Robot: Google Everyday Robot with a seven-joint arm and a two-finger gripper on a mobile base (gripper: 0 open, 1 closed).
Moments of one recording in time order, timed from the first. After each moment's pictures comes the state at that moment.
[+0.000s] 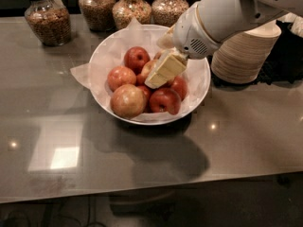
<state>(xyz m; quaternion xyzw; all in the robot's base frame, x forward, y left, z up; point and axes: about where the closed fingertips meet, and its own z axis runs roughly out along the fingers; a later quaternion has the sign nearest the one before) 0.538 -0.027 0.956 -0.61 0.70 0.13 0.34</state>
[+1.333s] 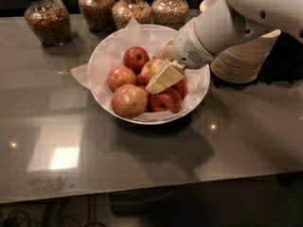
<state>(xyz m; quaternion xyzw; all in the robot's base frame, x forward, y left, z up) 0.551 -0.033 0.919 -0.59 0.72 0.14 0.33</state>
